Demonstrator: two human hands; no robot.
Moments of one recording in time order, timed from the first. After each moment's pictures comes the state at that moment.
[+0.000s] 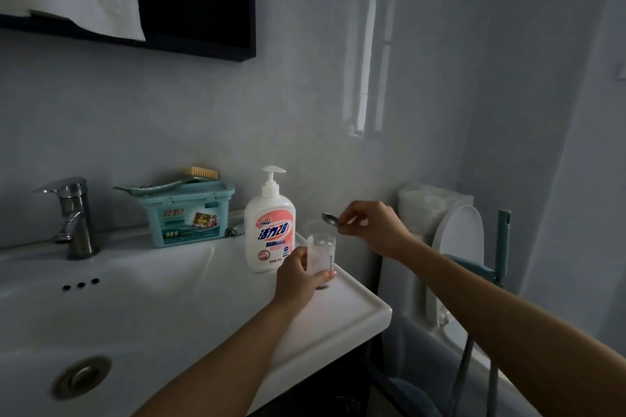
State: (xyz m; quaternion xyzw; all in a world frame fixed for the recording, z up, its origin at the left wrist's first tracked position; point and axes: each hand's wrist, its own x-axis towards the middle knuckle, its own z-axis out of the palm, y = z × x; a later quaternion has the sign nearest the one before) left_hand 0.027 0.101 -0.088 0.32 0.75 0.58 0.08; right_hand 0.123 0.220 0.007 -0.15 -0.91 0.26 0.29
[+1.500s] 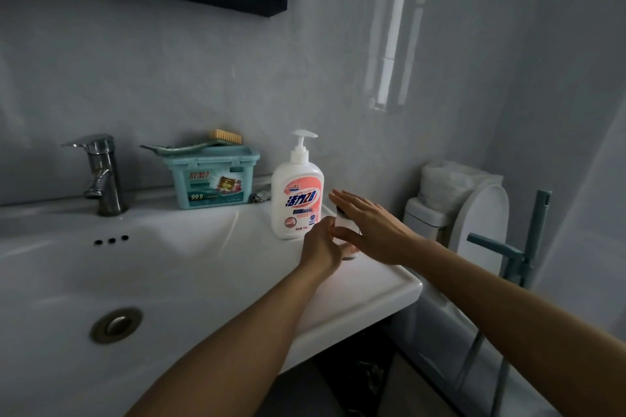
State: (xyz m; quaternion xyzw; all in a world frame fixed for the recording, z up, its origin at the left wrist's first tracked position) left_hand 0.023 0.100 -0.082 0.36 0.76 0.54 0.10; right_hand 0.100 0.187 -0.033 -0.07 -0.99 0.01 0.13
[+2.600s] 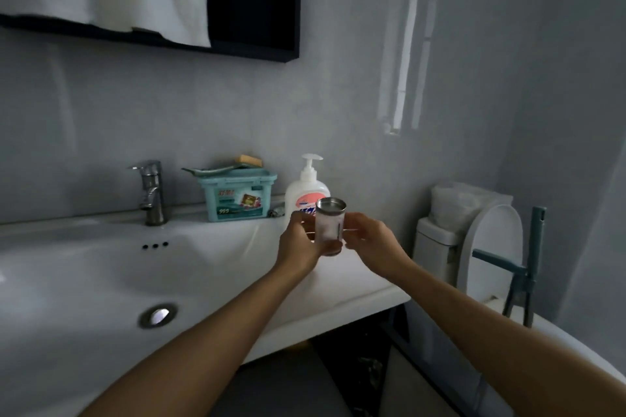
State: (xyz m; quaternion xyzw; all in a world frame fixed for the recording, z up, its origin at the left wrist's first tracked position) left_hand 0.047 0.032 -0.050 0.28 0.74 0.61 0.02; right_hand 0.130 0.152 -0.039 -0.11 -0.87 0.38 0.29
